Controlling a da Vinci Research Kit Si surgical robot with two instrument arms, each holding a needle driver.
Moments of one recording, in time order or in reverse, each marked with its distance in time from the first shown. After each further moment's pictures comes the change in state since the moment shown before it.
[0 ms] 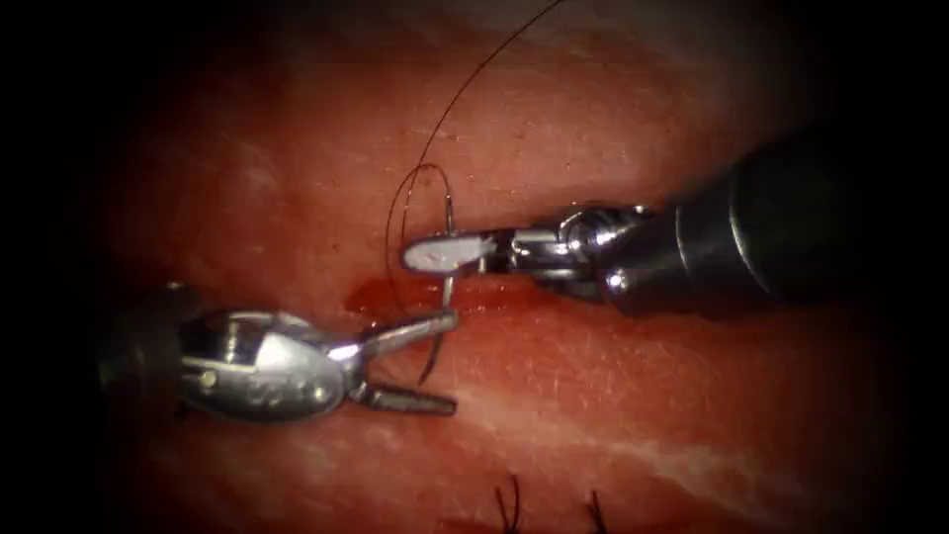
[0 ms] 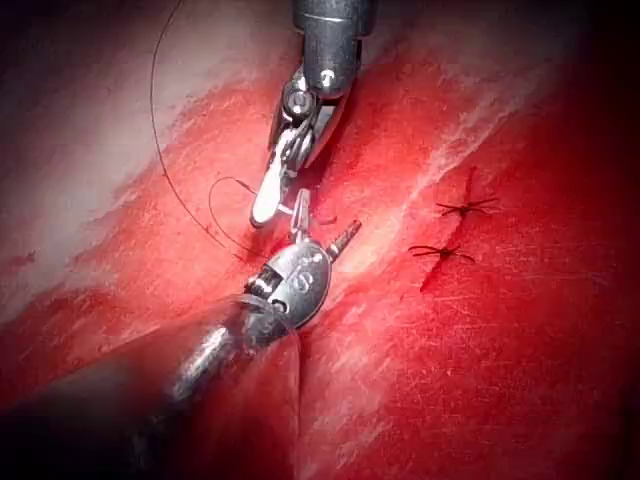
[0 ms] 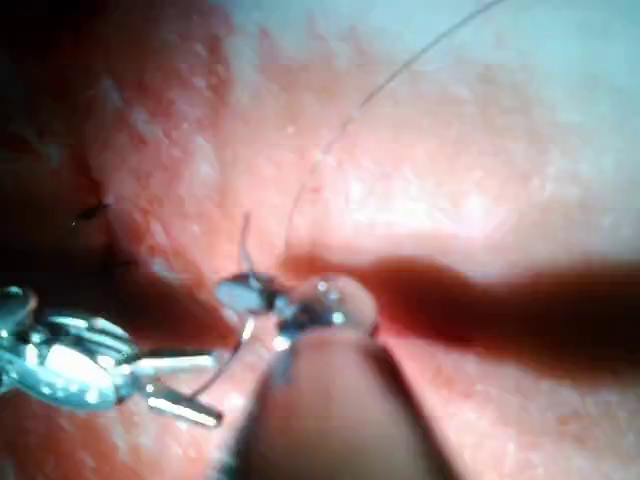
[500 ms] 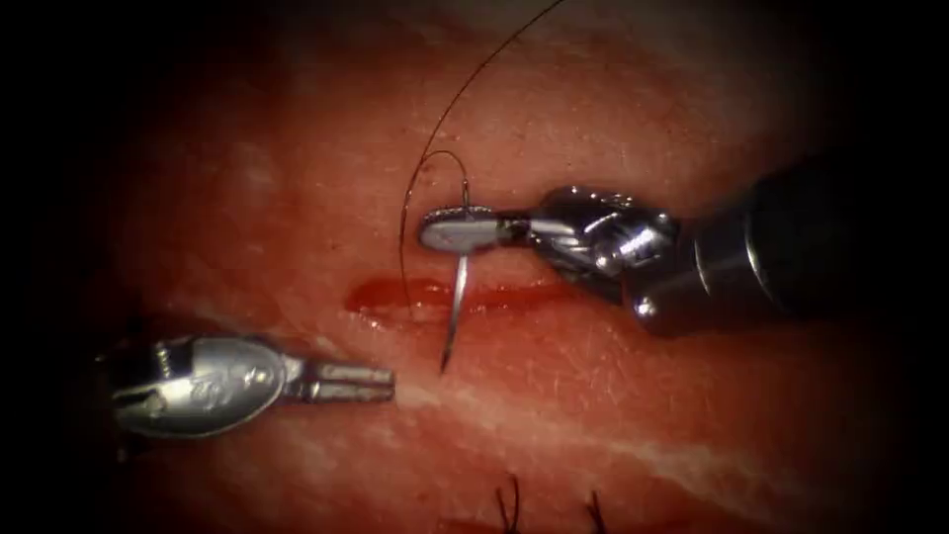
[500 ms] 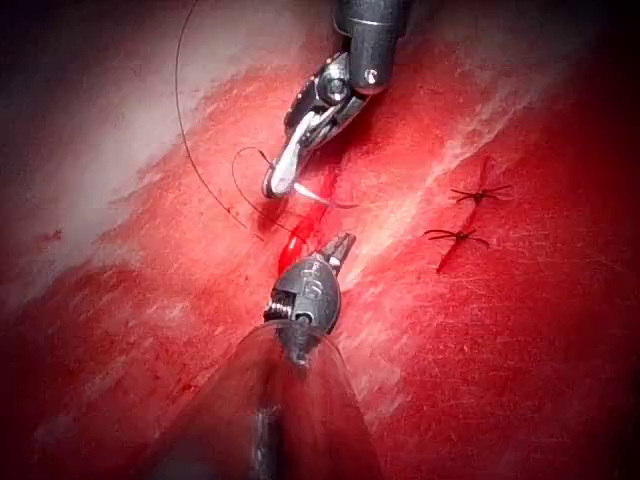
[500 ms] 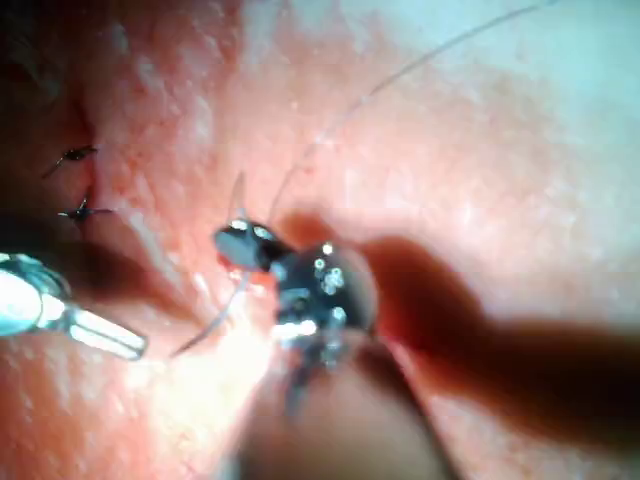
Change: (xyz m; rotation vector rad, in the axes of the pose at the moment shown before) right arm 0.001 0.001 -0.001 0.035 0.052 -0.356; left arm -0.003 -0.001 -0.003 -0.174 -0.151 -0.281
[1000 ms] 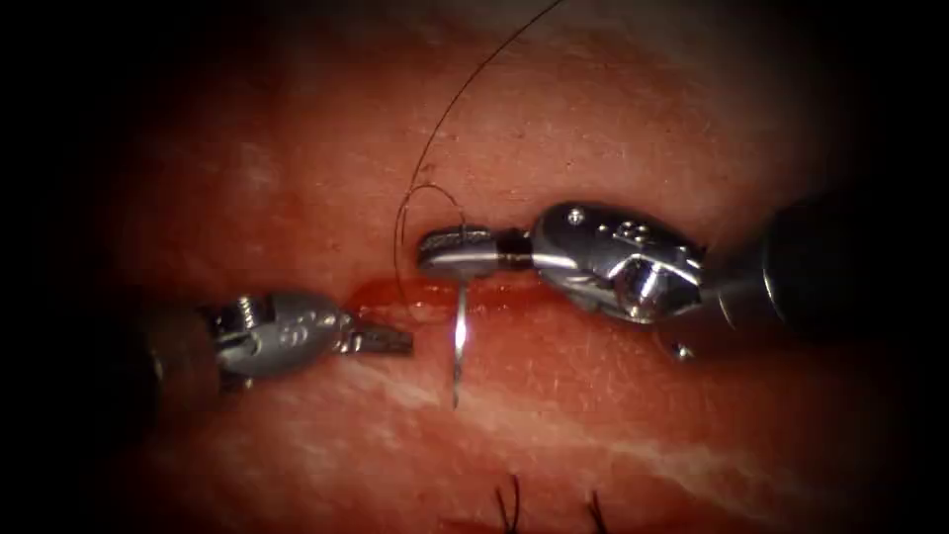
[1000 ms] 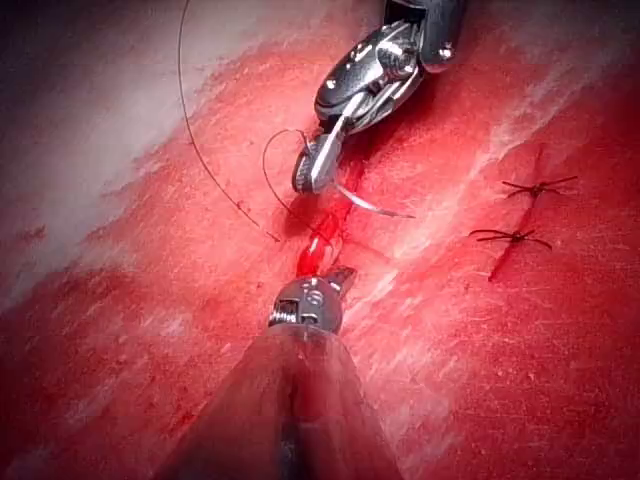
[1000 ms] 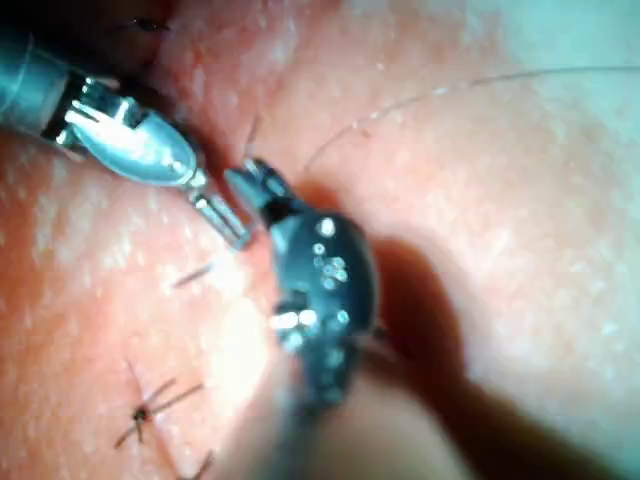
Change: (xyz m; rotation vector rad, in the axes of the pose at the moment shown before) right arm 0.000 -0.001 0.000 0.034 -0.006 -0.335; left arm -0.008 -0.004 0.006 -0.052 -0.188 -0.117
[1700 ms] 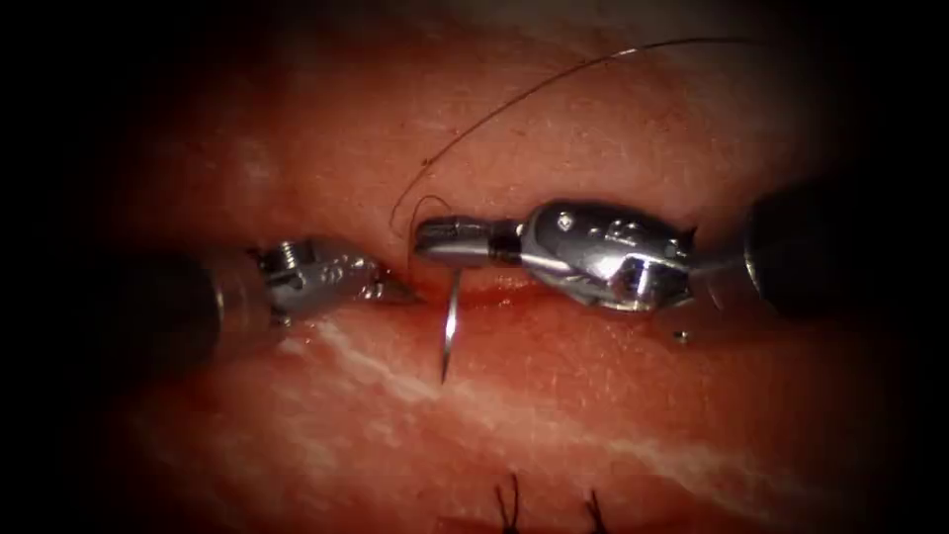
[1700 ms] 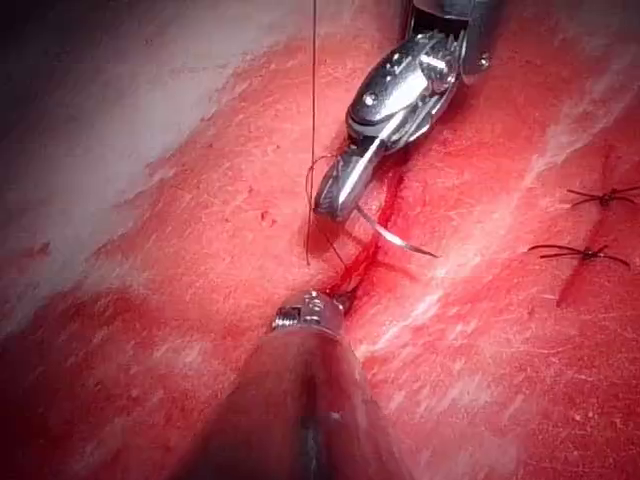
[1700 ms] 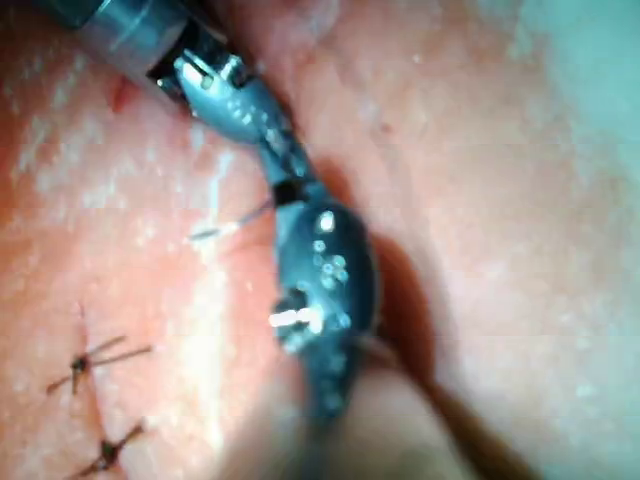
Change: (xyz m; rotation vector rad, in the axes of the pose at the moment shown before) right arm -0.002 0.001 0.001 -0.011 -0.002 -0.214; left arm -0.003 -0.006 0.004 -0.038 -0.144 -0.093
